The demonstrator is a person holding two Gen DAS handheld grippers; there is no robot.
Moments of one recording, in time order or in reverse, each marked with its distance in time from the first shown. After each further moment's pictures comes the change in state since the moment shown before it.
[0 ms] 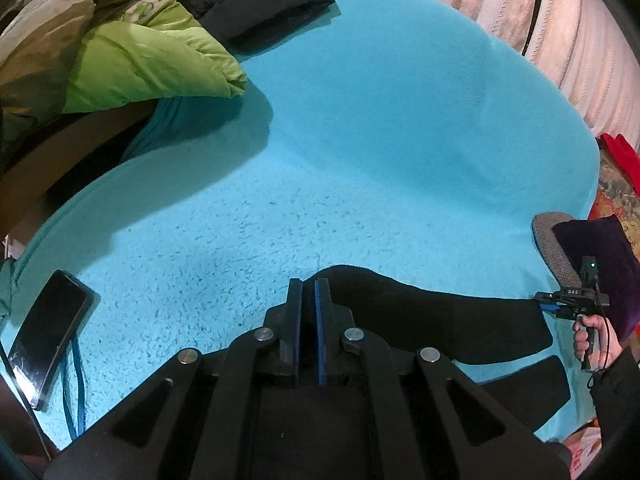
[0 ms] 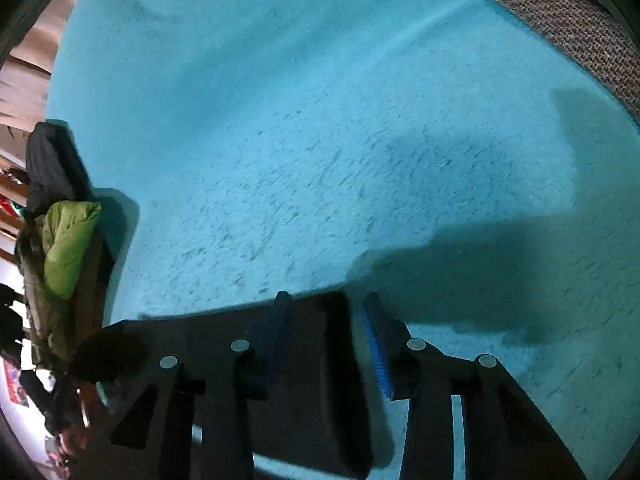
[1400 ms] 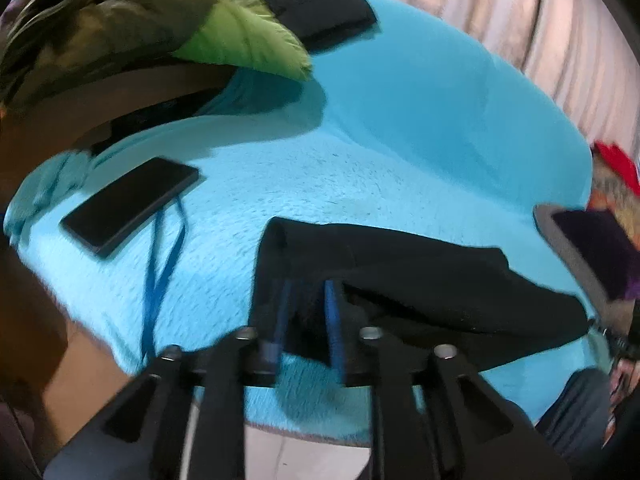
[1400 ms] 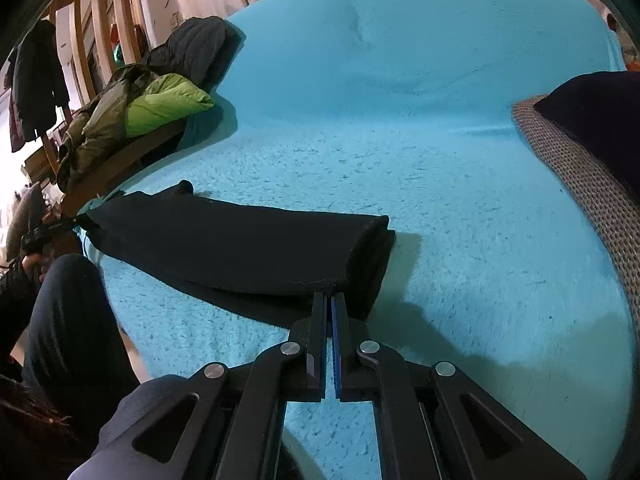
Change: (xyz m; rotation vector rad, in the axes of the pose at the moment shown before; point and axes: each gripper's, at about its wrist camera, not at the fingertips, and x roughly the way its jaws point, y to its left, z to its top) left arm -0.086 0.095 -0.156 -0.095 -0.114 0.015; right arm -0.136 0.000 -0.246 -0.606 -0.295 -0.012
